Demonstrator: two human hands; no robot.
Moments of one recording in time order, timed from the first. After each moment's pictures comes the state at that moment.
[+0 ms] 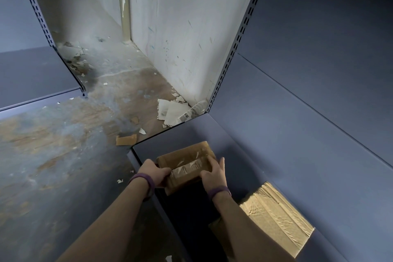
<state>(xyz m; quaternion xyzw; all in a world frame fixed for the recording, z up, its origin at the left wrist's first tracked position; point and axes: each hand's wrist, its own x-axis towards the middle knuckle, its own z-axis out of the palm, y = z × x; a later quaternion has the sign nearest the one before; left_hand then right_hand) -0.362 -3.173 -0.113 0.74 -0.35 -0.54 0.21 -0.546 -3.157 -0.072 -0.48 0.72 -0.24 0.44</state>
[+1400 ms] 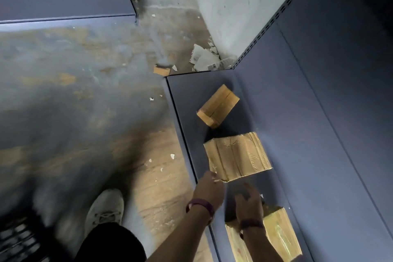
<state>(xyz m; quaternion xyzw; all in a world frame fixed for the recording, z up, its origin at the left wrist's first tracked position) -0.543 -2.918 0.058 0.69 -0.25 -0.63 0.24 -0.673 -2.921 0.035 -0.44 0.82 -0.14 0.35</state>
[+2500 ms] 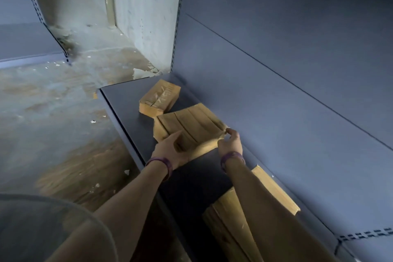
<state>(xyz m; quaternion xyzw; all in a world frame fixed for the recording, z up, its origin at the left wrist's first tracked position) -0.596 -2.942 -0.056 0.67 -0.55 -0.42 0.25 -0.766 -2.968 -0.034 -0.42 0.76 -0.32 0.38</state>
